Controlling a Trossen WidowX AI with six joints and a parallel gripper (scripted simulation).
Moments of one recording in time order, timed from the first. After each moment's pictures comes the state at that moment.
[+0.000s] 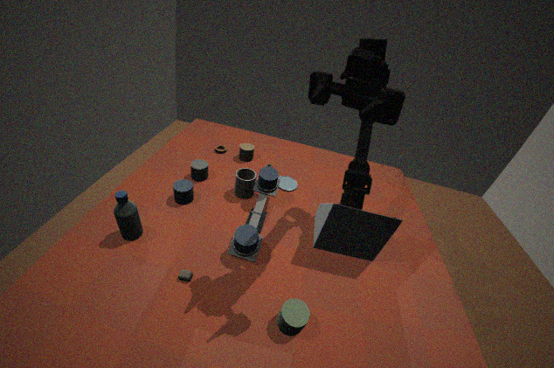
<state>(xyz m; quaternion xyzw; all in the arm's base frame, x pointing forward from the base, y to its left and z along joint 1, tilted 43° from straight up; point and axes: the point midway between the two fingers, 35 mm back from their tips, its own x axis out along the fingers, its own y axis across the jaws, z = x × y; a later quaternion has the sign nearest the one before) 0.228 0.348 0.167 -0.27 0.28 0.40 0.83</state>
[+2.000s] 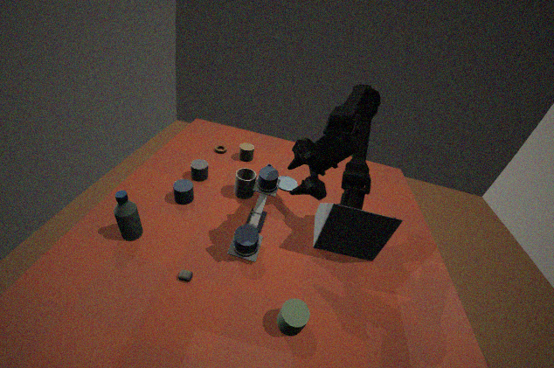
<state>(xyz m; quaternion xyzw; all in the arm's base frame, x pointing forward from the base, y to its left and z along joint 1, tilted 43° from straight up) 0.219 0.075 0.054 -0.42 0.47 -0.17 0.75</state>
